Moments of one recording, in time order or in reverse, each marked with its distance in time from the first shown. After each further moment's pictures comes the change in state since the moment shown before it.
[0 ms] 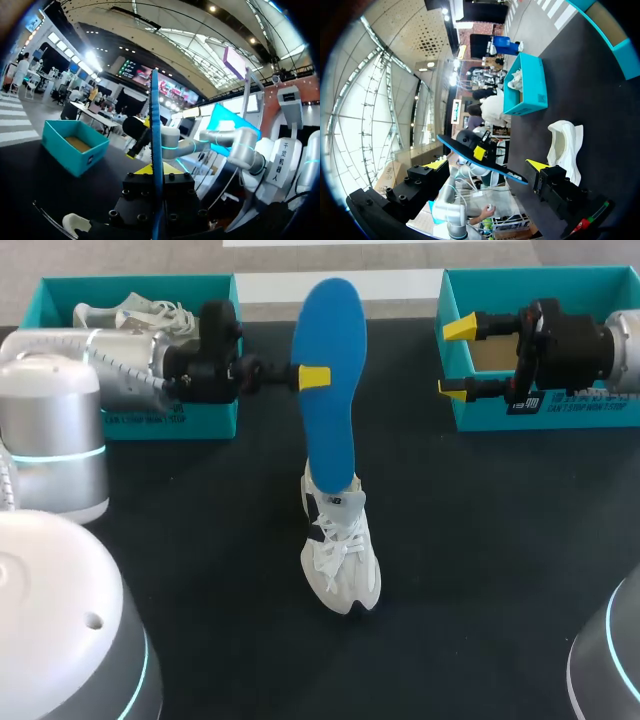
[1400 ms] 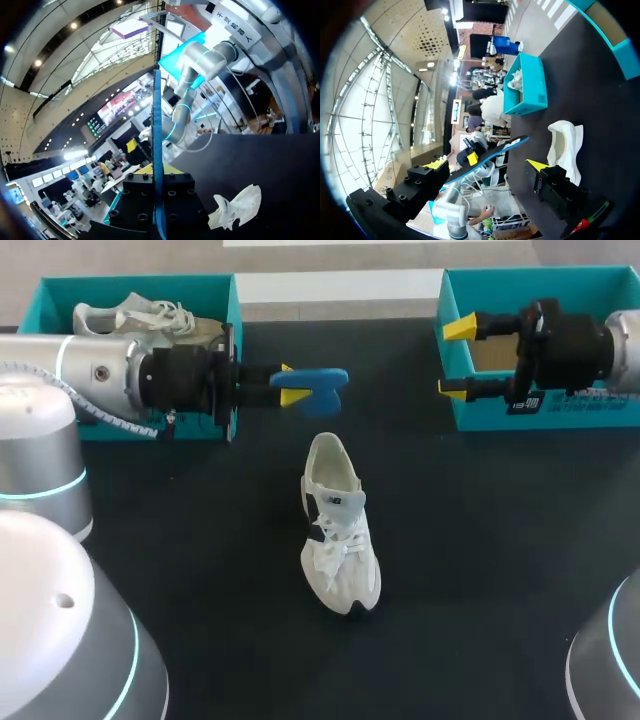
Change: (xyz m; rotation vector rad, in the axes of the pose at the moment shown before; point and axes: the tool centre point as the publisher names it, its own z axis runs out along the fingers) left arm 0.013 0.003 -0.020 -0.029 -0.009 1.160; right arm 0.000 0.000 0.000 0.000 0.001 0.001
